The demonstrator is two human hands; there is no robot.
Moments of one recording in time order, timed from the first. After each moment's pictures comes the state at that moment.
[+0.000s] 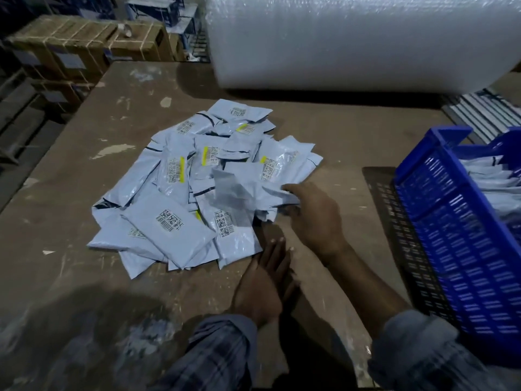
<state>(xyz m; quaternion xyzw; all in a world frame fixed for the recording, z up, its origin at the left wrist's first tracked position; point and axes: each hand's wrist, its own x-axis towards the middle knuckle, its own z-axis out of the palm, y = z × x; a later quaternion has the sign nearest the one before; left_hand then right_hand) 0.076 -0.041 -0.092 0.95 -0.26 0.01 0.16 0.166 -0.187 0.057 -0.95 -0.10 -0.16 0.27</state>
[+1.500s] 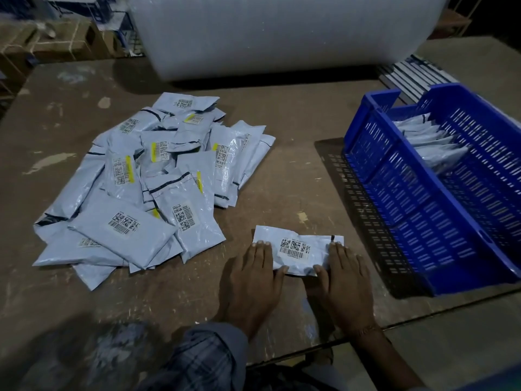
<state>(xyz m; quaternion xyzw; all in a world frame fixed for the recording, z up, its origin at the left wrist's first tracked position) 0.026 -0.089 -0.057 0.98 -0.18 0.03 0.06 -0.022 -0.306 -0.066 -0.98 0.13 -0.04 0.12</state>
